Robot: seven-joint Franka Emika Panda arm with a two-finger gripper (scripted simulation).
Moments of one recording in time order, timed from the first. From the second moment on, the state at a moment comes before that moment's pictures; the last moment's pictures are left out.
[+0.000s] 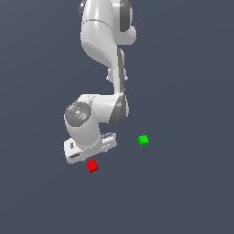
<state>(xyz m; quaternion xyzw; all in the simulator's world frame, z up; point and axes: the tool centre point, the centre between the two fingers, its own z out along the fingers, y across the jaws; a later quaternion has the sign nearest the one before) 0.106 -0.098 0.088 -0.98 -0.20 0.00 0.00</state>
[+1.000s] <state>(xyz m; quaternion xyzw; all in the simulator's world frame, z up) 0.134 -0.116 0.070 -0.97 -0.24 0.00 0.00</state>
